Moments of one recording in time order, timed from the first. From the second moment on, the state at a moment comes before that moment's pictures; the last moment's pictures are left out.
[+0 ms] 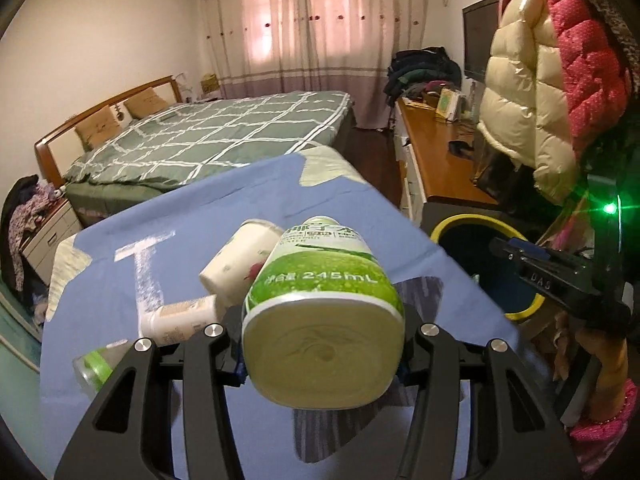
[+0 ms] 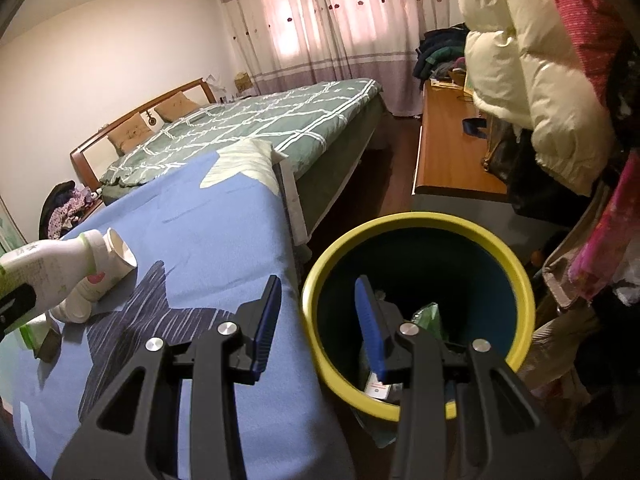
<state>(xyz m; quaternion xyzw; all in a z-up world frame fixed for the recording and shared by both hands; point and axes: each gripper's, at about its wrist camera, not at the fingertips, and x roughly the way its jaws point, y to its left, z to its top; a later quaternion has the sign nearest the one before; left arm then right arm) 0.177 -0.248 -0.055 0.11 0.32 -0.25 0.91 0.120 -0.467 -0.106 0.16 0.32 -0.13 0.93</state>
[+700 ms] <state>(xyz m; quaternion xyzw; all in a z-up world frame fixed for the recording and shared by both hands) 0.166 -0.454 -0.076 0.16 0.34 -0.40 0.84 0.040 -0.554 -0.117 0.19 0.29 -0.23 0.91</state>
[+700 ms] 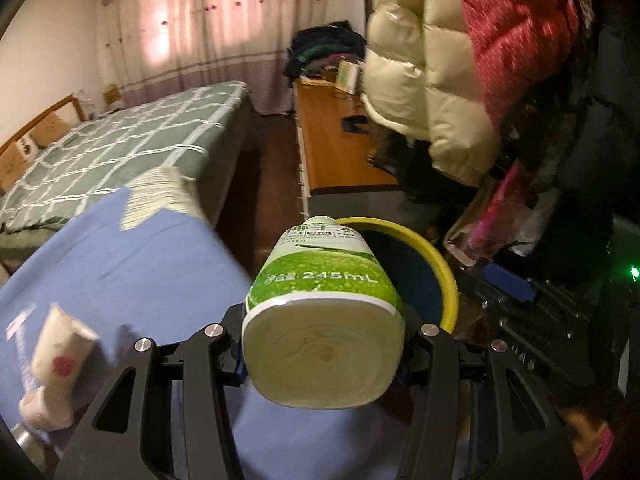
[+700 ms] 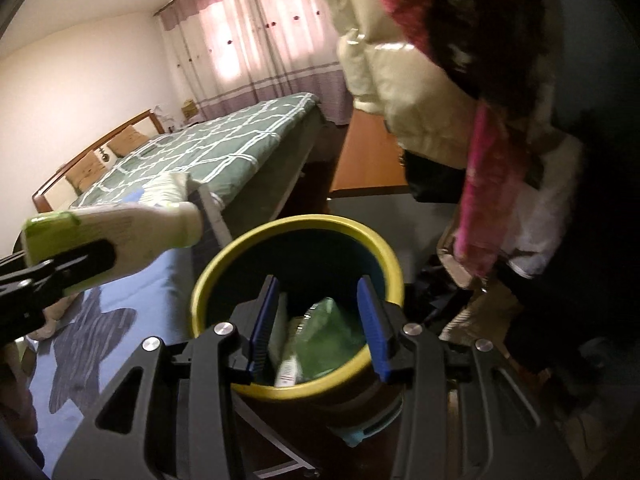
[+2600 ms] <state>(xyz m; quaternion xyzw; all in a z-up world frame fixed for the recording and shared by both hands) 0.118 -0.010 -0.024 -0.05 0.27 0.00 0.96 0.145 -0.316 -0.104 0.08 0.35 0.03 0.93</state>
